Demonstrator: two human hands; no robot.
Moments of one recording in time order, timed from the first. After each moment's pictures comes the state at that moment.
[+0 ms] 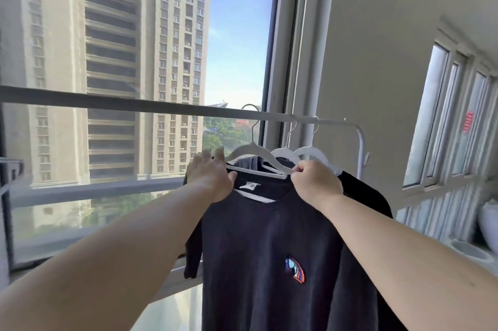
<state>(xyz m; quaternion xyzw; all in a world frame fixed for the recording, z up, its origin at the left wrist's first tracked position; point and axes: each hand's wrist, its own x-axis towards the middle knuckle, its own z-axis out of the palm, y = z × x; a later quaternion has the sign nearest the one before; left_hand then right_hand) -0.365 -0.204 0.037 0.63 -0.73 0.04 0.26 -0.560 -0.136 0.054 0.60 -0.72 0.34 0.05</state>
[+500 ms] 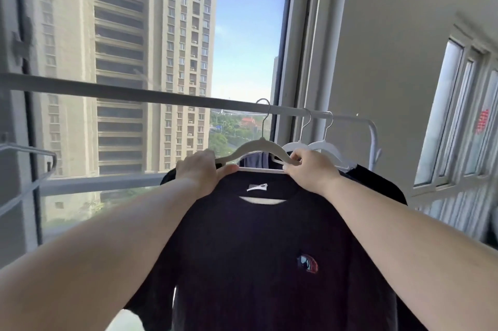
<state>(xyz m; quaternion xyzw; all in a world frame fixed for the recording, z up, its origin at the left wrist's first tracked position) -0.307 -0.190 0.034 0.62 -0.73 0.07 0.28 -0.533 -0.136 0.063 0.66 -0.68 0.31 0.02</state>
